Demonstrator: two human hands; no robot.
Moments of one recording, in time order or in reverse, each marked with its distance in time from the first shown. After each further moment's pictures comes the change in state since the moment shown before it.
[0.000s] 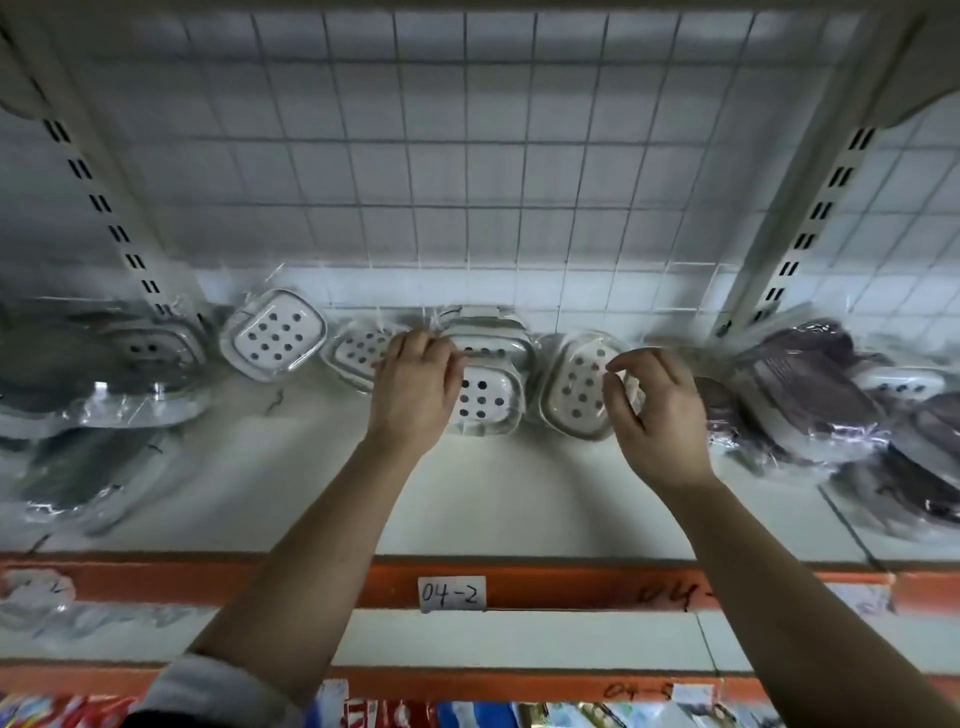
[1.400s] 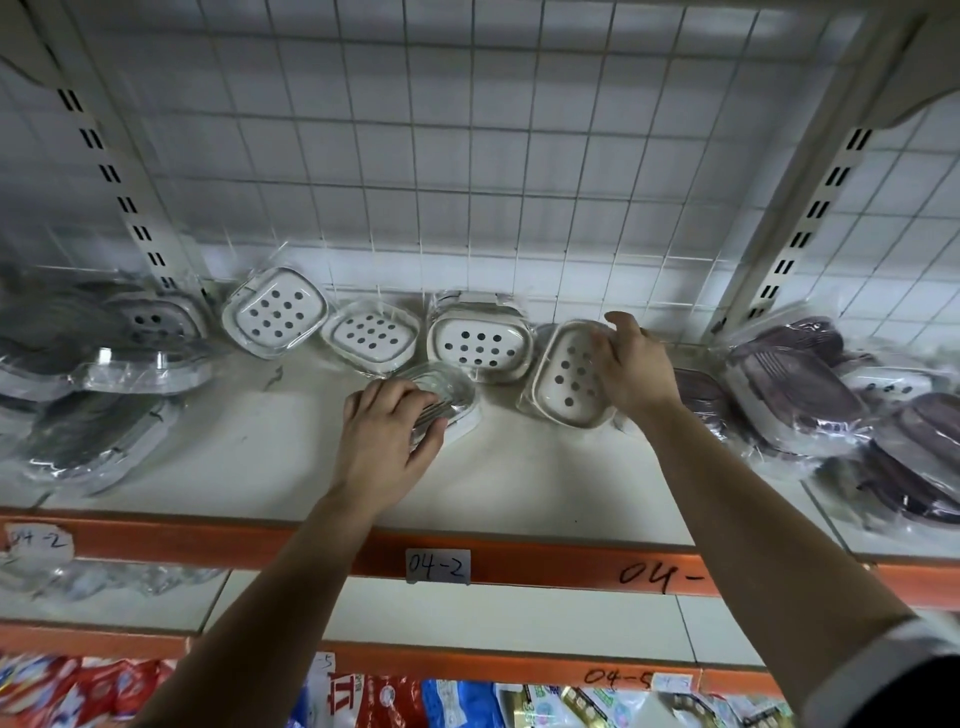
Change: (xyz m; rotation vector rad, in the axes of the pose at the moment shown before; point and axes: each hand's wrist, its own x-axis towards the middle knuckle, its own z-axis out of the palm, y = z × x) left_hand -0.074 -0.022 0.011 0.011 0.060 0.072; right_hand 0.047 0.030 0.027 -0.133 -0.295 0.278
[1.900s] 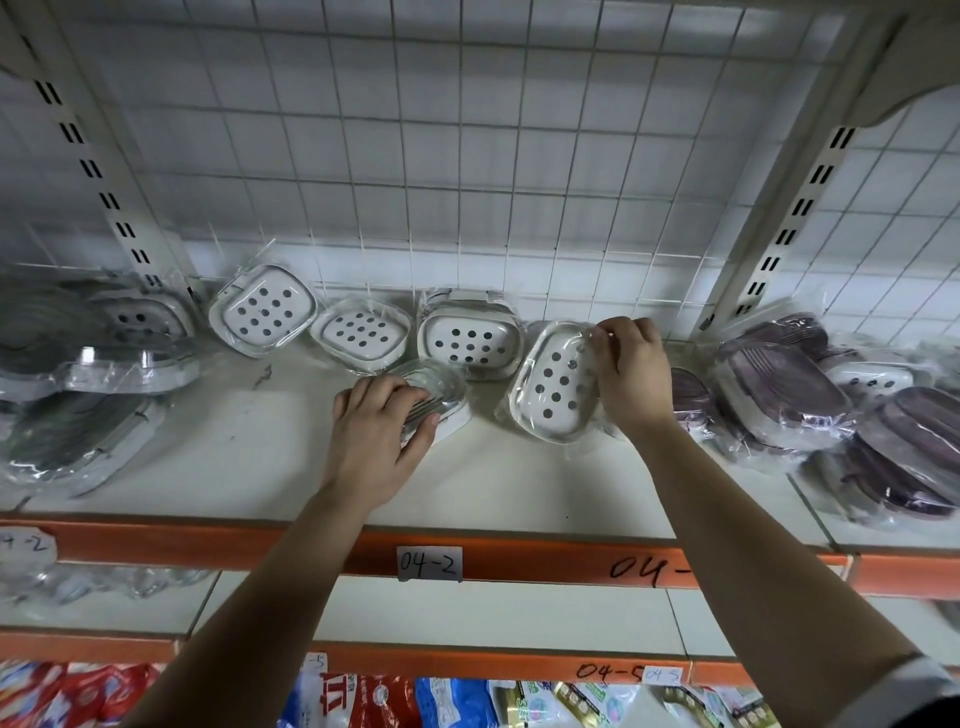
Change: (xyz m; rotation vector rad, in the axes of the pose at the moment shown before) left_hand 0.000 0.002 -0.002 -0.035 -0.019 -0.037; right_hand -0.020 -0.002 -0.001 0.149 0.198 -0.056
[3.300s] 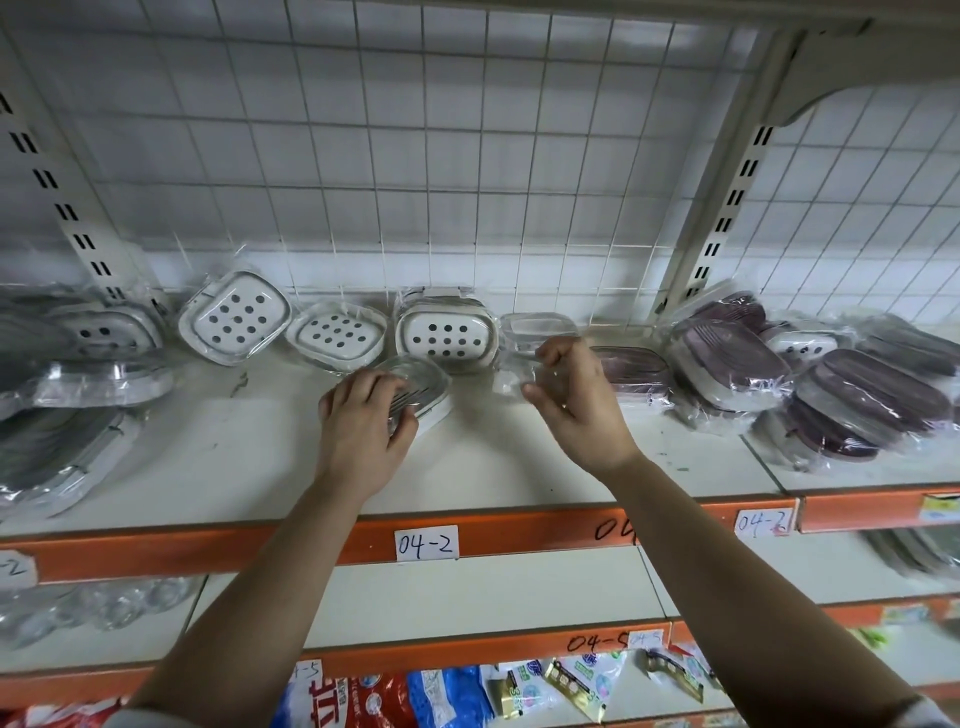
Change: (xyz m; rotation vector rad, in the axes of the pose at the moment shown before) left_hand 0.000 -0.005 0.005 -0.059 -0.013 -0.024; right_hand -0.070 -0.031 -0.011 0.223 -0.145 -0.202
